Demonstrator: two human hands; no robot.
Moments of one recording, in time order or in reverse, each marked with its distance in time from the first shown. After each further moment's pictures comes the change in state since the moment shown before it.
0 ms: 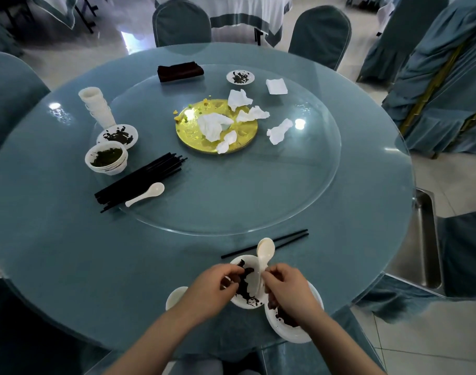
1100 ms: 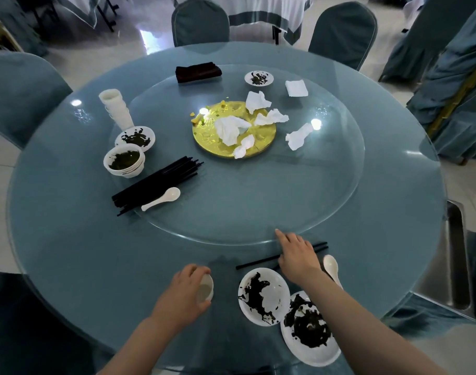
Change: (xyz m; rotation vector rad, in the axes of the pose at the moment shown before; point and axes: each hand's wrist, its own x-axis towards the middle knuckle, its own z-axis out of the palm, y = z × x) left_hand -0.003 -0.067 -0.047 0.448 0.105 -0.161; right_hand 0.134 -0.002 0.002 -1.081 0.023 -0.354
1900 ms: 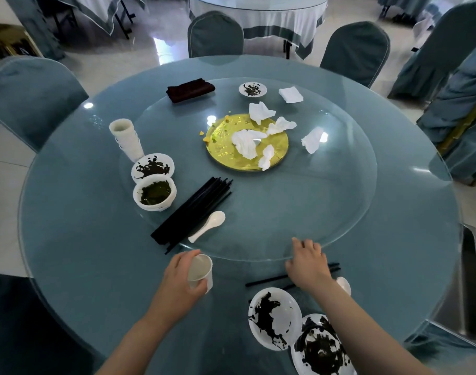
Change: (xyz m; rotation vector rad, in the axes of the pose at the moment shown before) left_hand 0.014 -0.010 -0.043 -0.421 0.325 -0.056; right_hand 0.013 -0.024 -0.040 0.014 -0.050 0.185
